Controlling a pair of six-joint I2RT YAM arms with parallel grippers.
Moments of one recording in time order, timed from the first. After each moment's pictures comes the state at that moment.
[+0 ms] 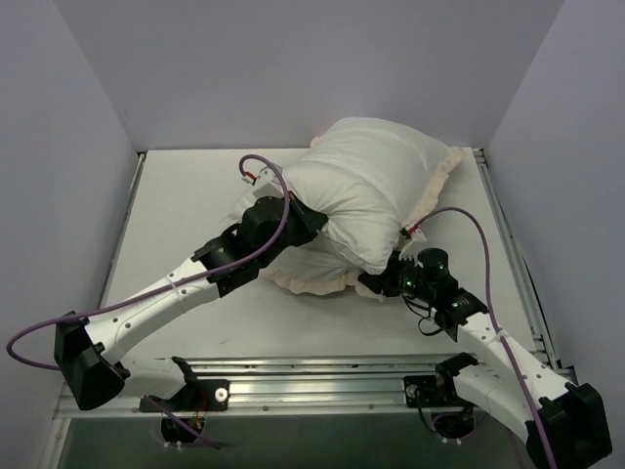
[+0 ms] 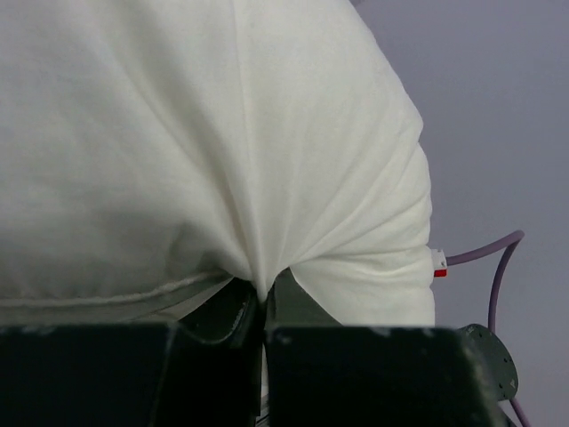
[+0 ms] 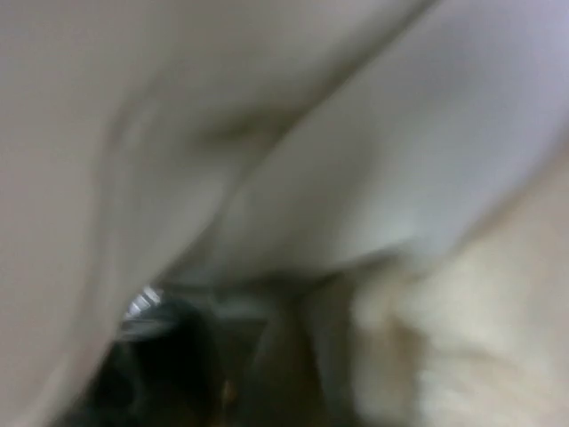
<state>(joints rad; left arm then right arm) -0.90 1.34 1.25 -0.20 -0.34 -0.99 0.41 0.84 0.41 -0.03 -0.36 0.56</state>
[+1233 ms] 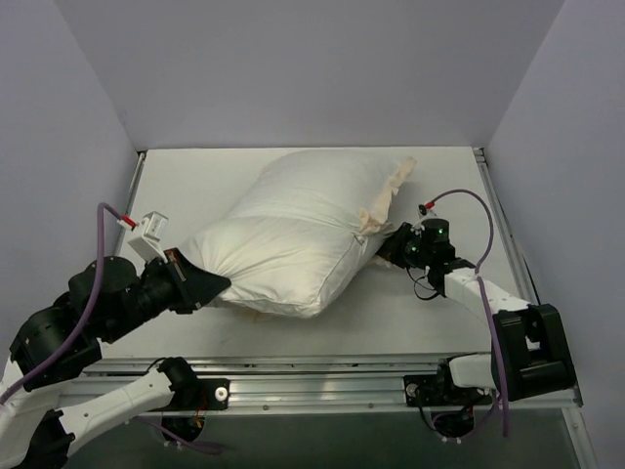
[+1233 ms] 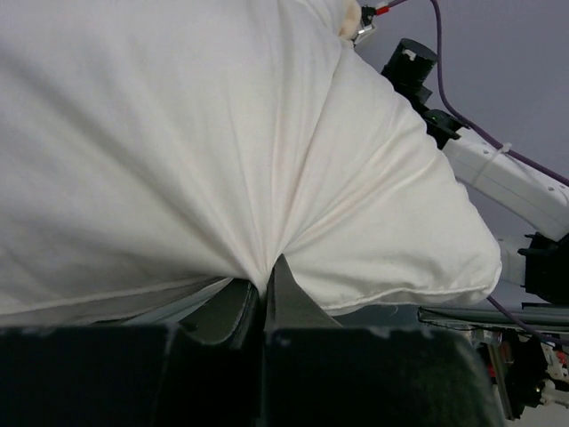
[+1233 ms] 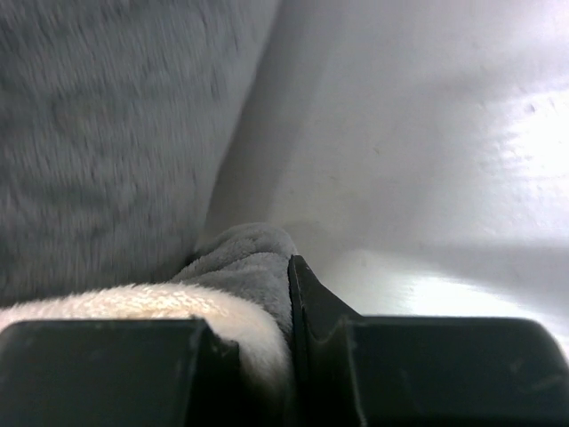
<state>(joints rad) -0.87 0.63 1.31 -1.05 -0.16 -0.90 0.16 1.30 0.53 0.16 -0.33 0.72</state>
